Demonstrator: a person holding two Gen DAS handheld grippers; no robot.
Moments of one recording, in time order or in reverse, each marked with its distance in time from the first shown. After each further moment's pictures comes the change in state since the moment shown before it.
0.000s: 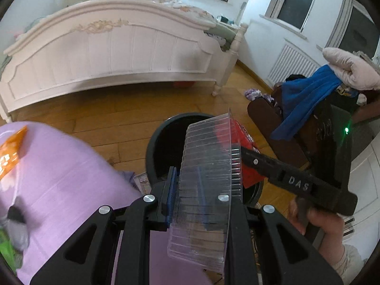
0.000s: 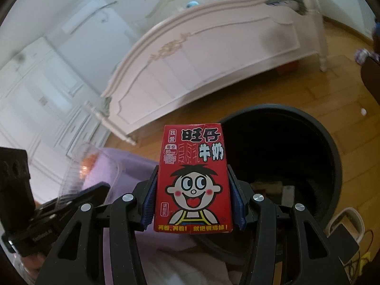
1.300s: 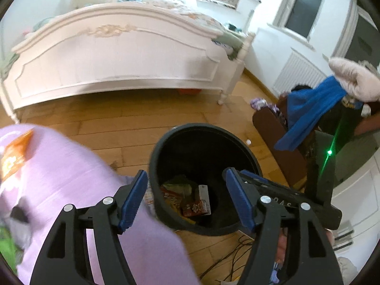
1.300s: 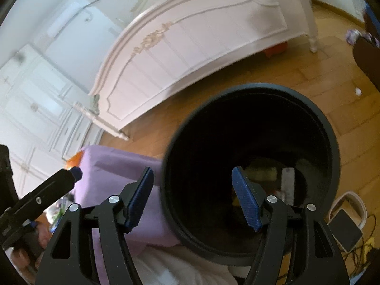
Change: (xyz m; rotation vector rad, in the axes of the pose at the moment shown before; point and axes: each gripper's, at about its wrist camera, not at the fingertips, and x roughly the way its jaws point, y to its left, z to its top) left arm -0.018 0.005 0.007 -0.060 -0.059 0.038; right arm 0.011 -0.002 -0.010 0.016 0.056 -0.007
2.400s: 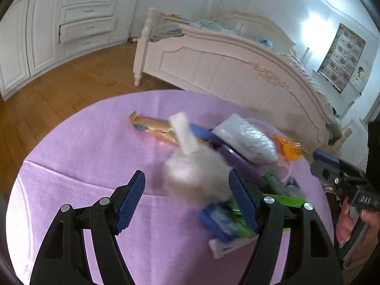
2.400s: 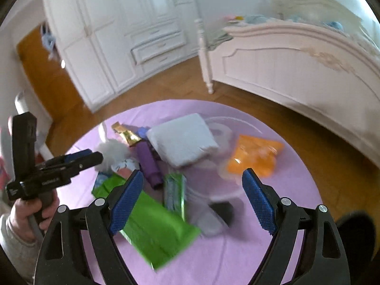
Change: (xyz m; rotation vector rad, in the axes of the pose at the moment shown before) left arm -0.196 0.282 -0.123 -0.544 -0.209 0.418; right arm 0.102 0.371 -0.059 -0.841 0.243 0.201
